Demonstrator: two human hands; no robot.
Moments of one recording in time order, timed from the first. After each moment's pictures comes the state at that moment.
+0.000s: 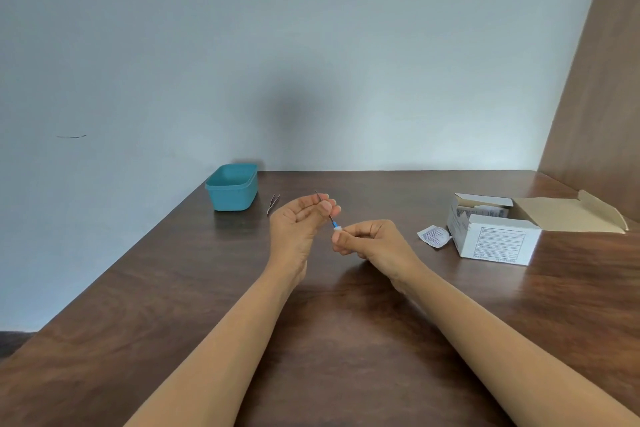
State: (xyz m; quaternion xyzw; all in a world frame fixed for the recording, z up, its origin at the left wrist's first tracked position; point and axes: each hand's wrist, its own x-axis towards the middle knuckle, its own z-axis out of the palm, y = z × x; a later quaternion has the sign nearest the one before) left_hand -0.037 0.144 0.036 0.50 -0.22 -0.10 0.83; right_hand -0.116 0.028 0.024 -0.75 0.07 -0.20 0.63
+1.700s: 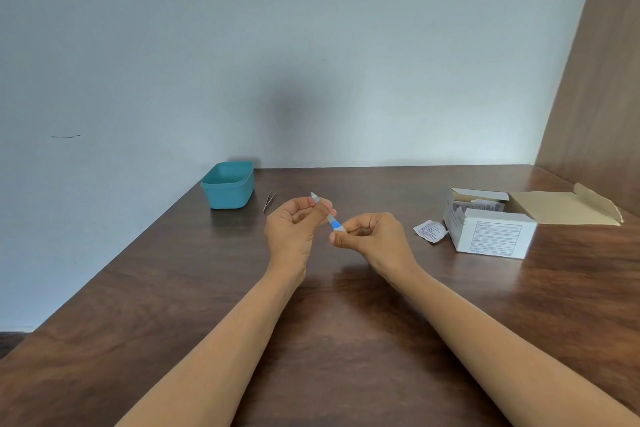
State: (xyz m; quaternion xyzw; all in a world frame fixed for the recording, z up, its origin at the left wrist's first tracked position) left_hand -0.041 0.139 0.028 0.55 -0.19 -0.04 0.81; right_hand -0.114 0.027 0.019 -0.78 0.10 -0.29 0.54
